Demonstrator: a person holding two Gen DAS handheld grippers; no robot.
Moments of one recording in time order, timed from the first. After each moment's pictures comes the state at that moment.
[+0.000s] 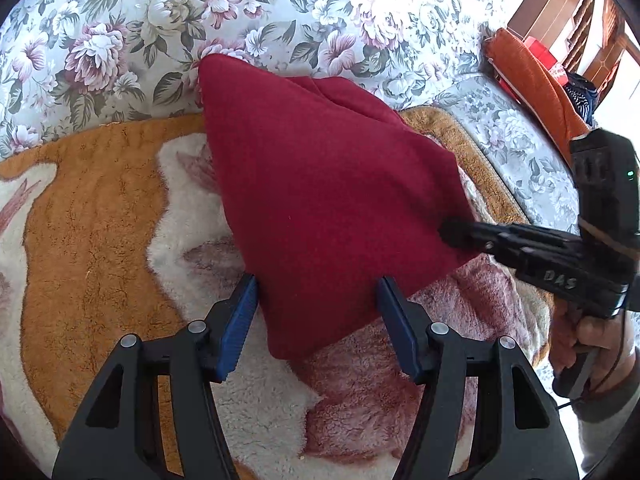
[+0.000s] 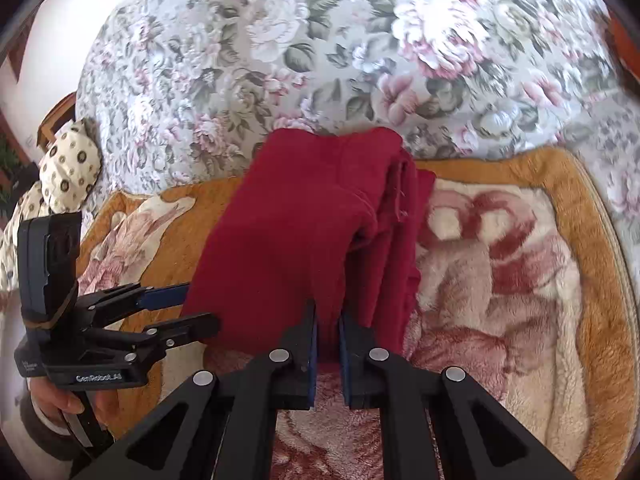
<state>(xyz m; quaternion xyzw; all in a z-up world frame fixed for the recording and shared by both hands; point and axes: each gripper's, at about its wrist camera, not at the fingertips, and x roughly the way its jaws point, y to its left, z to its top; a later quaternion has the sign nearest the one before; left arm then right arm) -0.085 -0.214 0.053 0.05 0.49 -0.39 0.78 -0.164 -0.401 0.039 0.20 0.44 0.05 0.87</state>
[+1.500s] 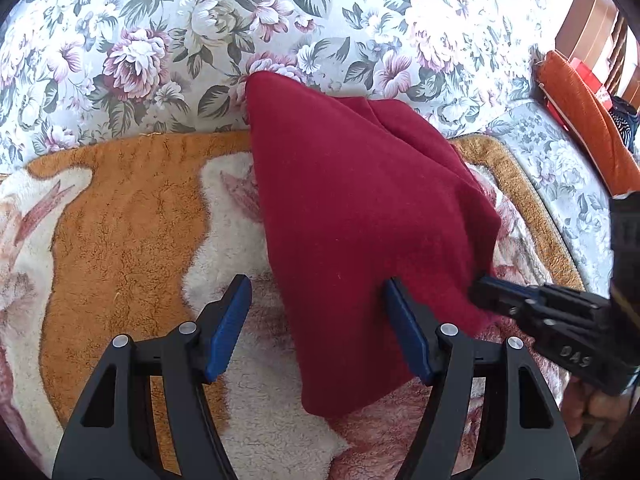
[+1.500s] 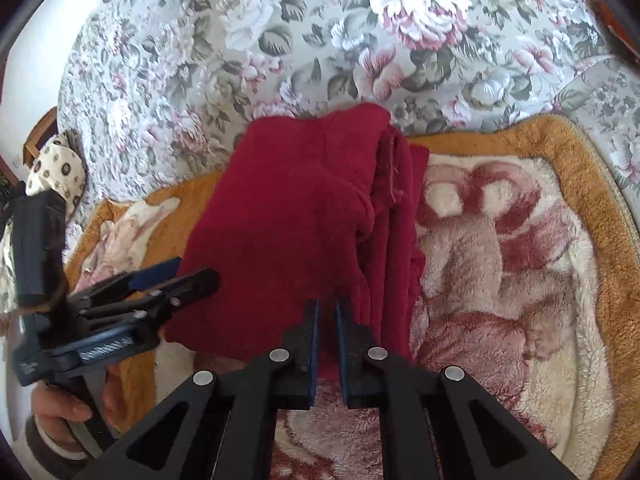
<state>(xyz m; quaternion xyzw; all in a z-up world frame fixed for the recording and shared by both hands) -0.064 -0.220 0.050 0.04 0.47 -0.31 0.83 -0.154 -0.393 0.025 0.23 0.44 0.03 0.87</state>
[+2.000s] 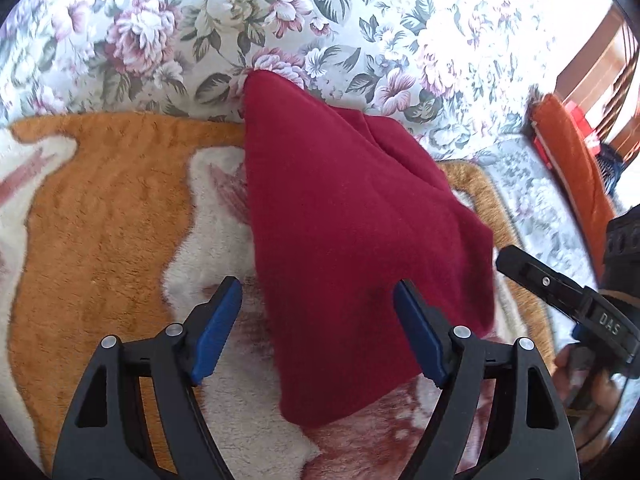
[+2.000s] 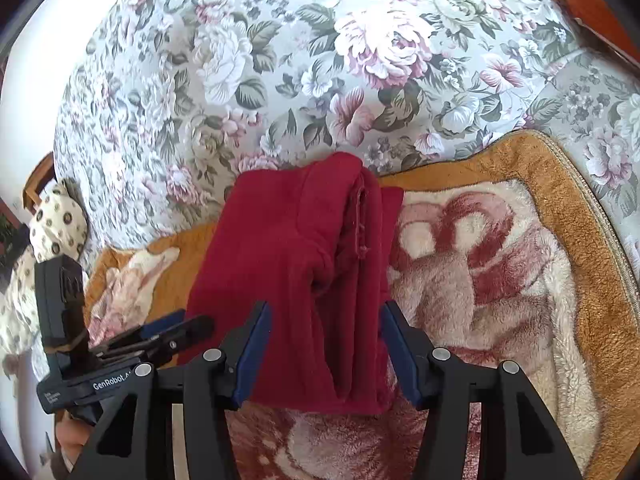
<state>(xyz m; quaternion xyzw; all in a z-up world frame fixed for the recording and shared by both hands) -0.045 -0.210 0.051 -0.06 0.50 -0.33 0.80 -0.161 -0.433 0.063 0.29 0.37 0.00 0.88</state>
